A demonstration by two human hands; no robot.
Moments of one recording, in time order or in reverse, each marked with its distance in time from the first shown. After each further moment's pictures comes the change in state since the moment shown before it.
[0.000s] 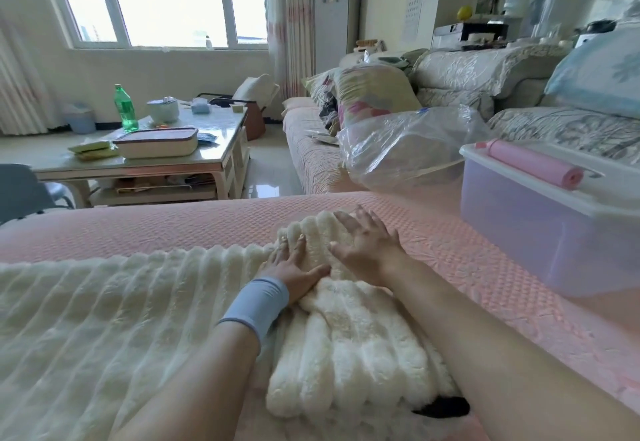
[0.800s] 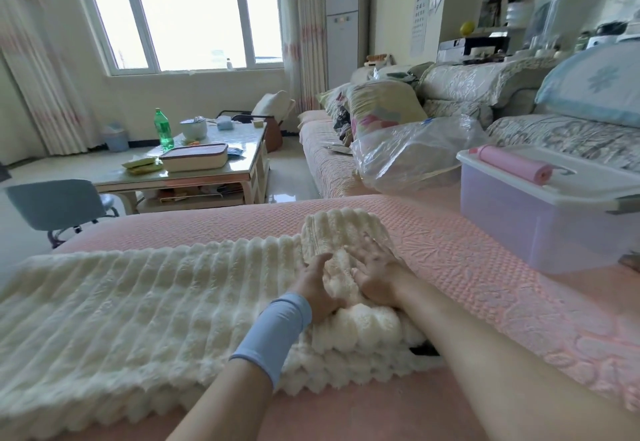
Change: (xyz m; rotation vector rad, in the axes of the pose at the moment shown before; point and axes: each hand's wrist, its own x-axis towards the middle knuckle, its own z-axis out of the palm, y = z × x) left_hand -0.160 0.016 -0.017 -0.398 0.036 0.114; right_hand -0.103 -0.024 0.006 -0.039 -0.107 -0.064
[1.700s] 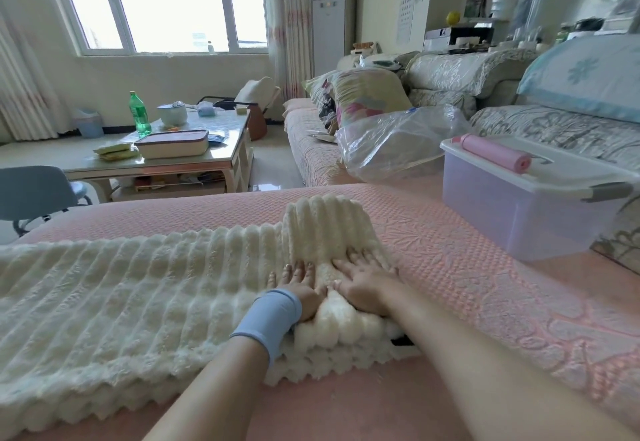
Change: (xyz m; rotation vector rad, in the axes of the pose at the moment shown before) left_hand 0.031 -0.022 0.031 0.595 -0.270 -0.148; right_hand -0.008 0.011 0.026 -0.055 -0.189 0.114
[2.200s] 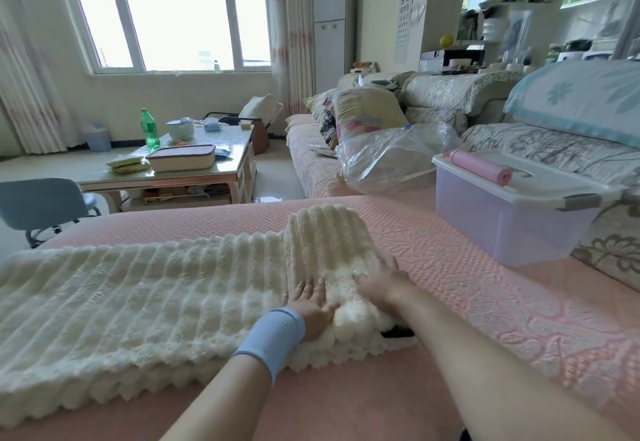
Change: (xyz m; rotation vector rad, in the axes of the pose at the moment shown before) left_hand -0.044 0.010 0.021 -0.141 0.000 0.045; right_hand -0.054 0.002 -0.018 0.312 0.106 0.270
